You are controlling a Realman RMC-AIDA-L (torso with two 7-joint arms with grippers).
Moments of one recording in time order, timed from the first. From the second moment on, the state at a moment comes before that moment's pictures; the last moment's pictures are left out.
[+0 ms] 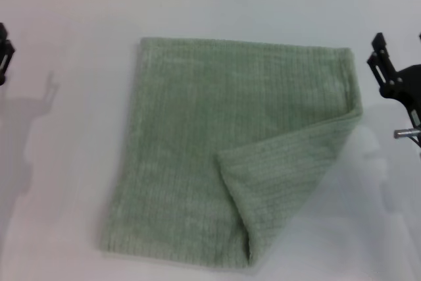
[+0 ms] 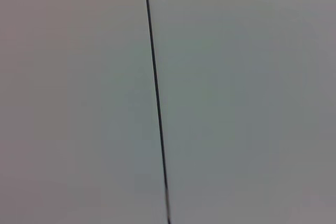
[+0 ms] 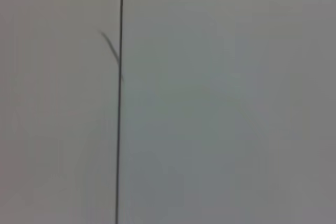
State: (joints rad) left arm -0.16 -2.07 -1.32 -0.39 2.74 1.22 0.00; right arm 0.21 2.09 -2.47 -0.54 -2.18 1.26 2.95
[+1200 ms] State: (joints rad) left arm -0.18 -2.06 -1.37 -1.45 2.87 -0.59 0.16; right arm 0.17 2.08 -1.83 -1.66 -2.55 -0.83 2.76
